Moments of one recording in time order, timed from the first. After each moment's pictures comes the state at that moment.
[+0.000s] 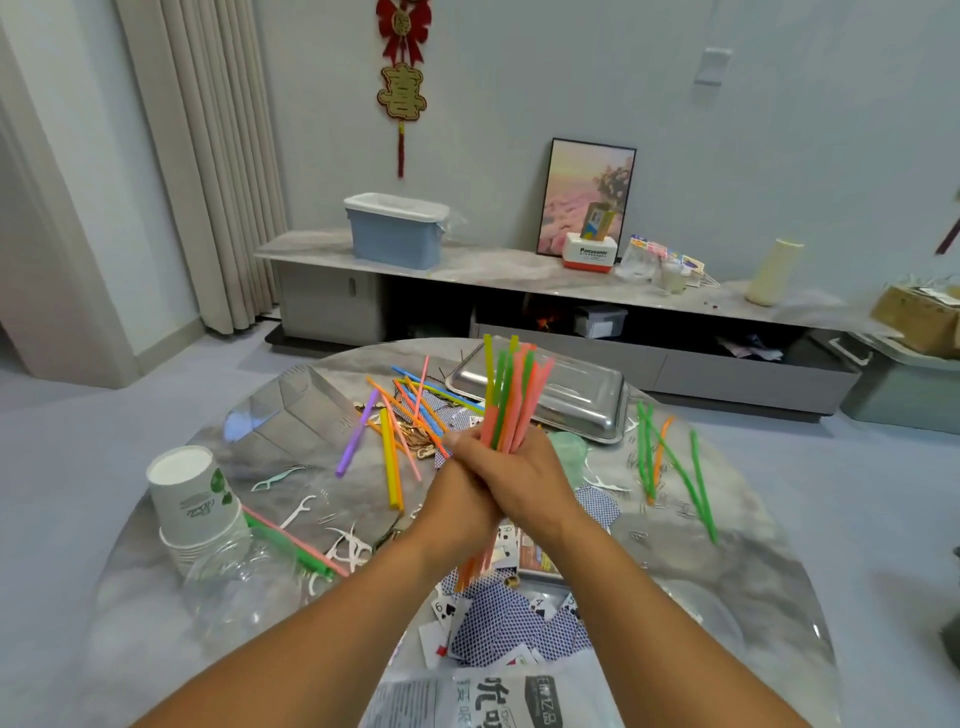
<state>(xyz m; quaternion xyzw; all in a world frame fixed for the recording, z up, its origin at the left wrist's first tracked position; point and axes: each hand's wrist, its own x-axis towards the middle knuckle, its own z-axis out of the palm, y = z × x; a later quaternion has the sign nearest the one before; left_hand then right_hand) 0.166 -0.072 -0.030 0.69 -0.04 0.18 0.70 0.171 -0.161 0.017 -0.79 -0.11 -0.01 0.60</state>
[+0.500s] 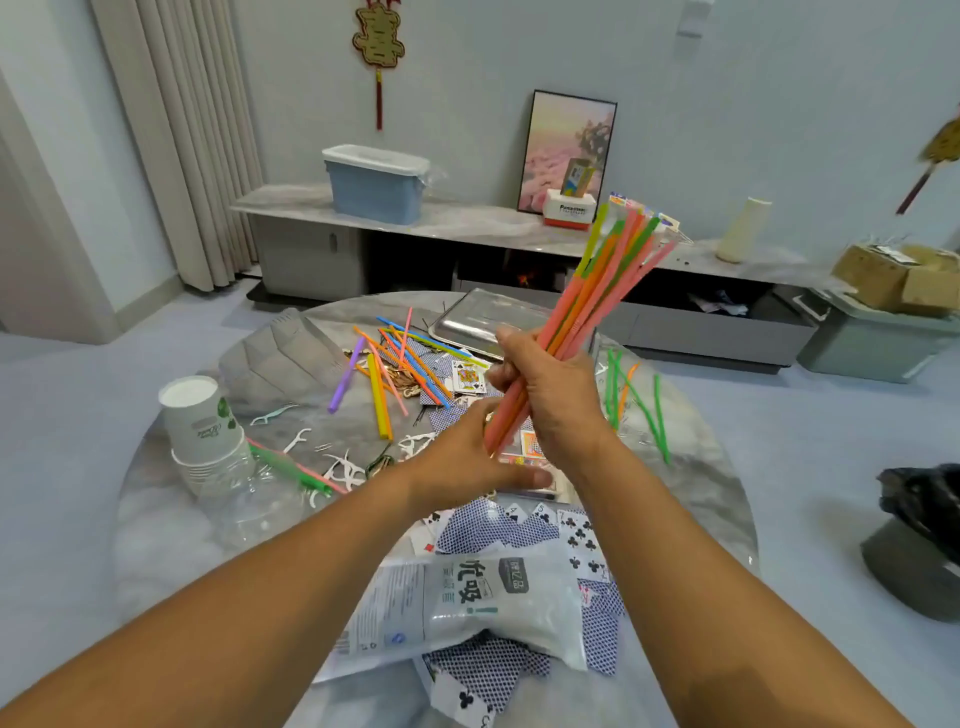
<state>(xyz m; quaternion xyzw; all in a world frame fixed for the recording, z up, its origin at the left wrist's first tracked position) 0.112 -0.074 -0.014 0.80 -0.13 -0.11 0.58 0.140 -0.195 0.050 -0.65 -0.05 -0.05 0.76</state>
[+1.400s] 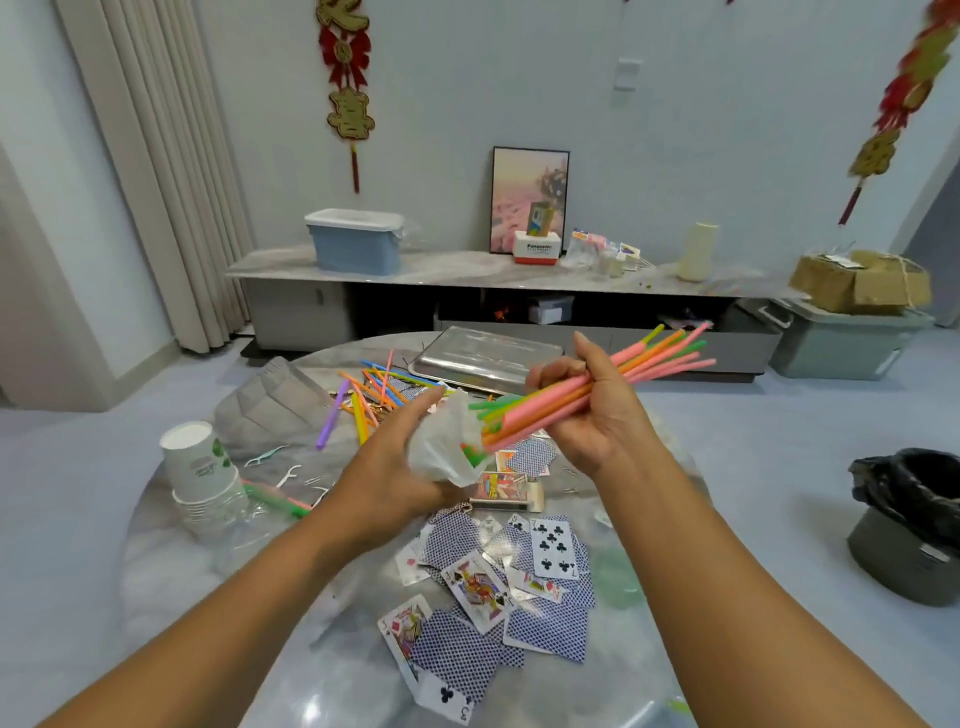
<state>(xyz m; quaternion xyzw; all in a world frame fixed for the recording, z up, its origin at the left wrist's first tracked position) 0.041 -0.056 0.028 0.85 -0.12 0.10 0.51 0.092 -0.270 0.098 -0.21 0.08 0.09 0.97</state>
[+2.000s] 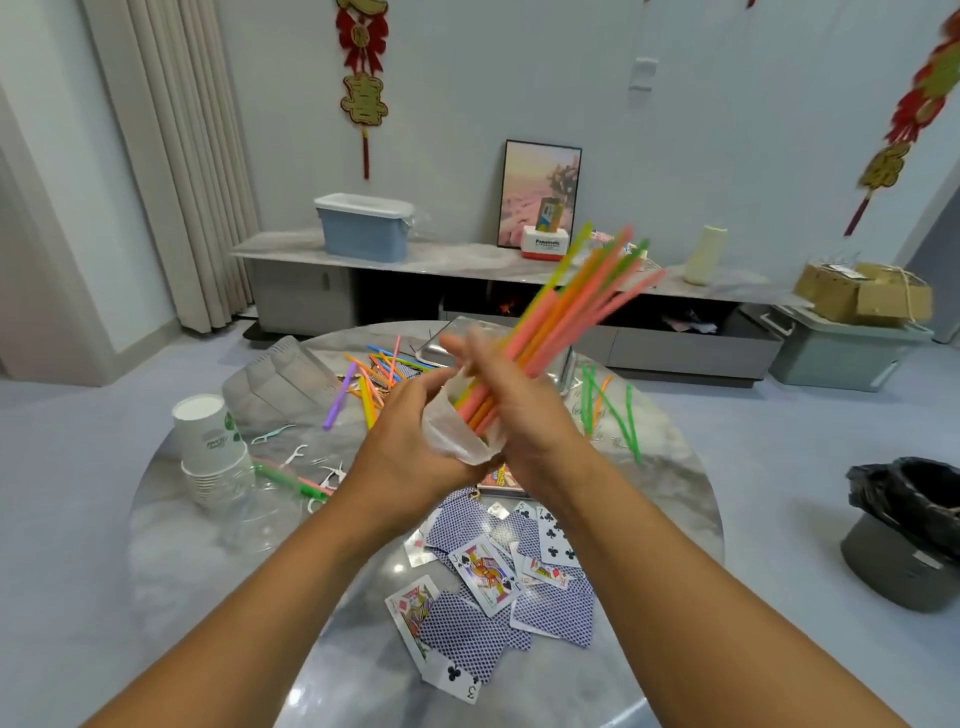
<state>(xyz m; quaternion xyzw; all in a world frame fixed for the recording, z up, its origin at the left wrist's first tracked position) 0.016 -0.066 0.042 0.80 -0.11 0.19 0.55 0.047 -0.194 0.088 -0.60 -0.10 0.05 0.79</state>
